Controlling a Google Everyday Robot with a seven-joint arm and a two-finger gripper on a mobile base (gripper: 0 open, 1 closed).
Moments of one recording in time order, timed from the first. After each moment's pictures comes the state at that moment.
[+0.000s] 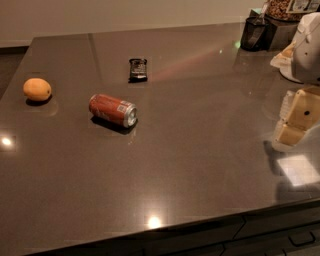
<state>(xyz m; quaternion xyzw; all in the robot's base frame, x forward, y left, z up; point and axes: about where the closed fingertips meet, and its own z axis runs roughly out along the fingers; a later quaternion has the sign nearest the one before) 0.438 -0.216 0.977 -0.60 0.78 -0.04 0.16</state>
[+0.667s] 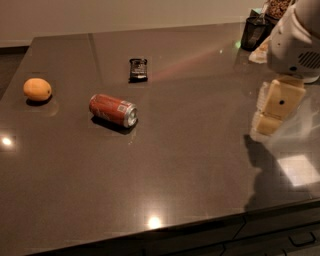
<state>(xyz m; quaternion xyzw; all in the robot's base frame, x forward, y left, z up) 0.456 -0.184 0.981 -0.62 0.77 -0.02 0.16</state>
